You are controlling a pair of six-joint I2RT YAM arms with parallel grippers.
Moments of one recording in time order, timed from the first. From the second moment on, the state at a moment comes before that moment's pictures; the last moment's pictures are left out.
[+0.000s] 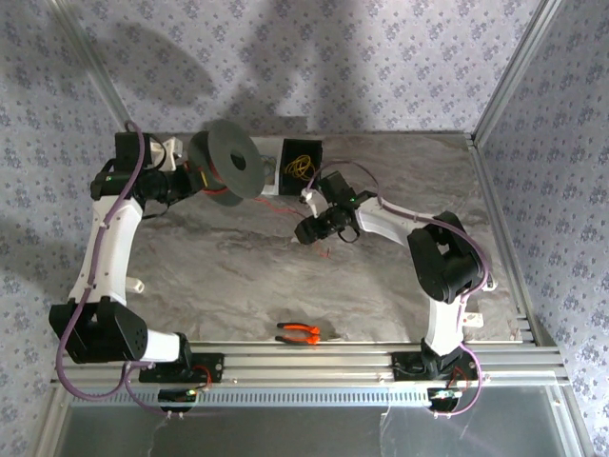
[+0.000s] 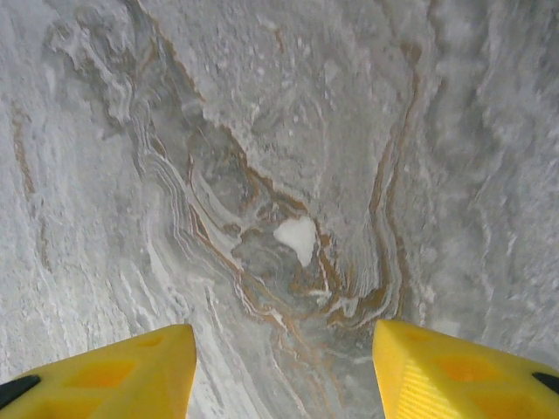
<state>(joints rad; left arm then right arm) 0.03 1.37 1.42 -0.90 0.50 -0.33 0.59 1.89 1.28 -0.41 -0.39 0.04</state>
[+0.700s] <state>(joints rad) -0.07 1.39 1.56 -1.05 0.51 -0.16 0.49 1.90 1.26 -0.48 -0.42 0.00</state>
